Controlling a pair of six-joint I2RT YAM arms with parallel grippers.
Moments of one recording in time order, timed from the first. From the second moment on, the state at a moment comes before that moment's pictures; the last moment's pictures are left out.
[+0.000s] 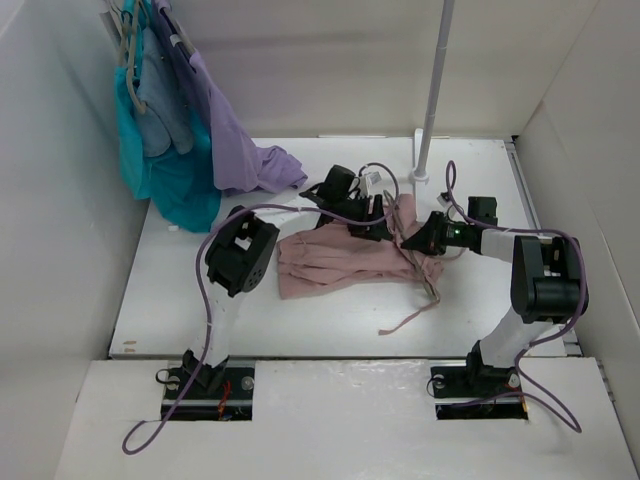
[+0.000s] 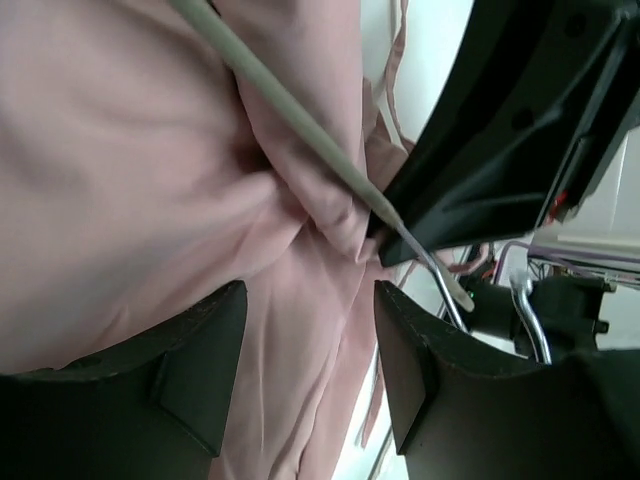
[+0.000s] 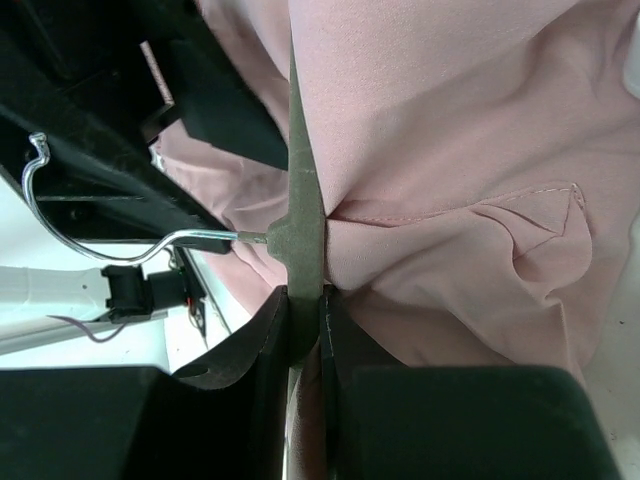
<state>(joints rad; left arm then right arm) -0.65 2.18 1.56 -0.09 0.74 -0.58 -0.06 1.70 0.80 0.01 -1.02 0.40</state>
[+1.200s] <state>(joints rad) -0.69 2.21 1.66 -0.18 0.70 -0.45 -0.05 1.65 0.81 0.00 -1.00 0.49</state>
